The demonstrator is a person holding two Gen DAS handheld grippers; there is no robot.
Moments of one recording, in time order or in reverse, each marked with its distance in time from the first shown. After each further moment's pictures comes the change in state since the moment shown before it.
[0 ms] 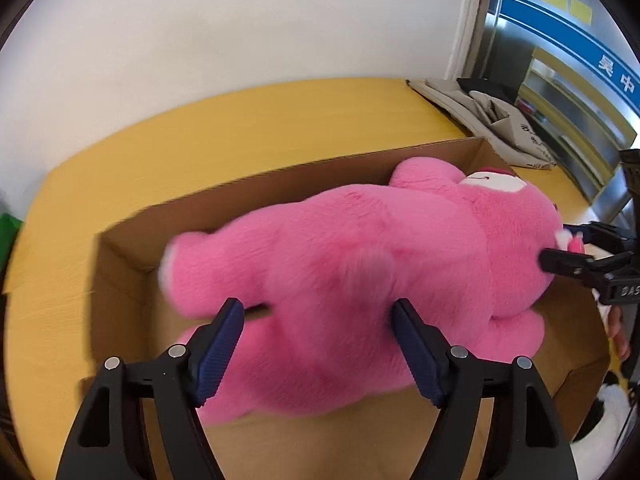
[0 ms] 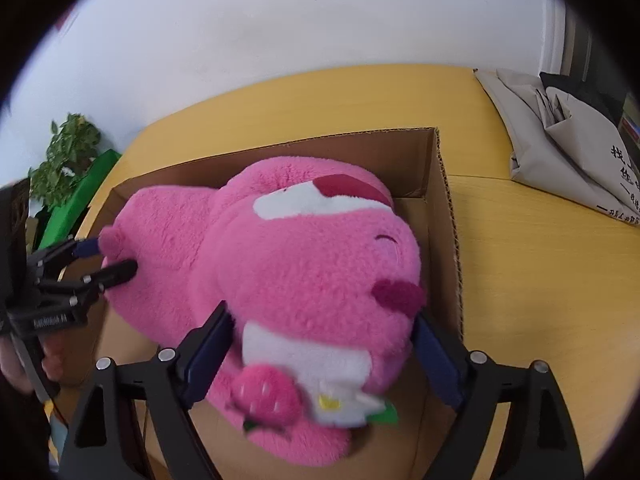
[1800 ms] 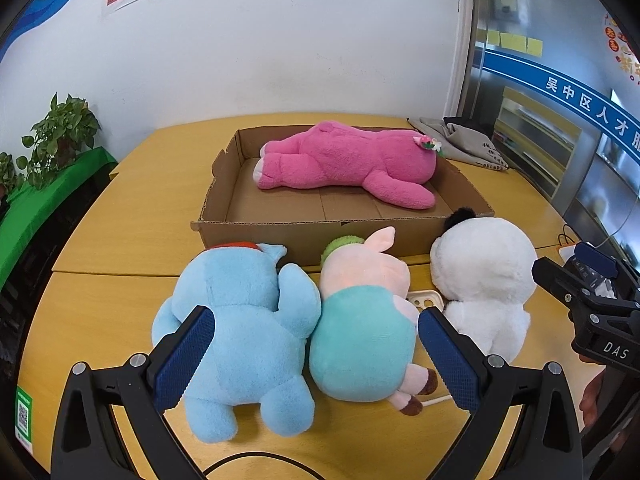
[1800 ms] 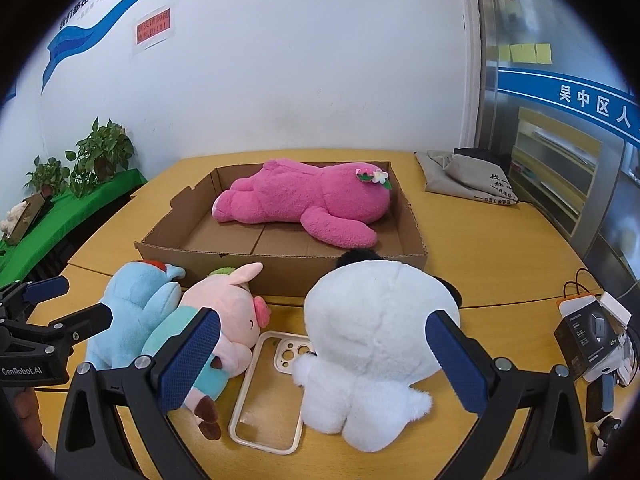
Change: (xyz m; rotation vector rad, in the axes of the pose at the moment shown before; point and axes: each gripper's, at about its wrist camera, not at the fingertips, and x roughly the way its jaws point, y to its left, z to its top) left arm -0.254 -0.092 -0.284 -0.199 -0.192 0.084; right arm -0.228 0.157 -0.290 -0.066 -0.379 -0.209
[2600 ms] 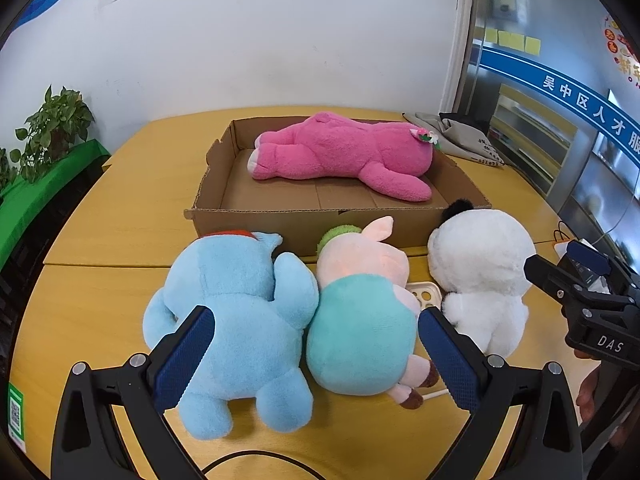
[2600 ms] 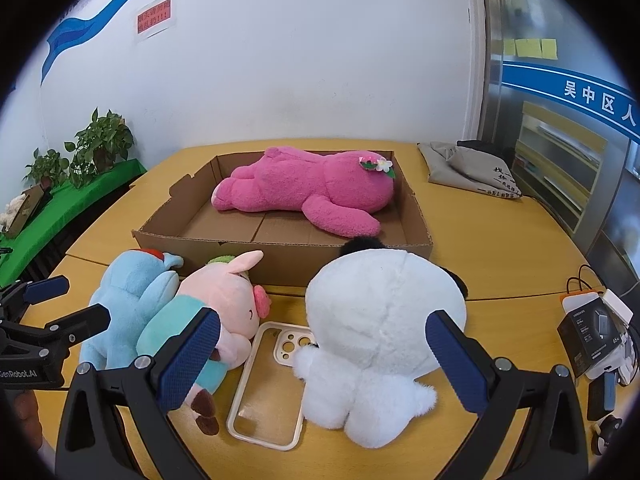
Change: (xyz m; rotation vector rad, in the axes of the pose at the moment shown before) left arm 0.008 0.005 -0.008 -0.007 0.018 -0.022; right arm 0.007 0.004 -0.004 -0.008 0.035 -0.001
